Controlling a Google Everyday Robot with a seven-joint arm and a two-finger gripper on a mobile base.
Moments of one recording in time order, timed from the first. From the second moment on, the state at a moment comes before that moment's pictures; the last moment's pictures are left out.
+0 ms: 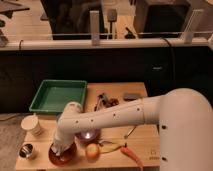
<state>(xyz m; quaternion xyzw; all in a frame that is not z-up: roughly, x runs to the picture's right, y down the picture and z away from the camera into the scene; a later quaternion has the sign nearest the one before) -0.243 0.289 0.715 -0.15 -0.42 -0.59 0.68</state>
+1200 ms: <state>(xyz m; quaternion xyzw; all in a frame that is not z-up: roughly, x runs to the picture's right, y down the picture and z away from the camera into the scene) -0.201 0.315 0.671 -0.17 -0.40 -0.60 0.67</state>
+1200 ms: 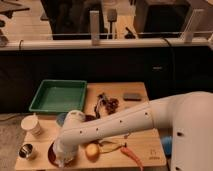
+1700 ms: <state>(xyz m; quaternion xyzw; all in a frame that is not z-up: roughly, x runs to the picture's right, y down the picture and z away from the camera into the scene) -0.188 0.288 0.692 -0.16 -0.37 -0.60 0.69</state>
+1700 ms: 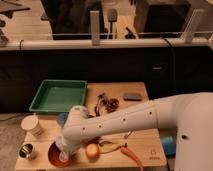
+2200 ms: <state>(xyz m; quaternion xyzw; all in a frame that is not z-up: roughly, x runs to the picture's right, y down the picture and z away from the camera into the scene) -0.232 0.279 0.704 -0.12 -0.38 -0.63 0.66</state>
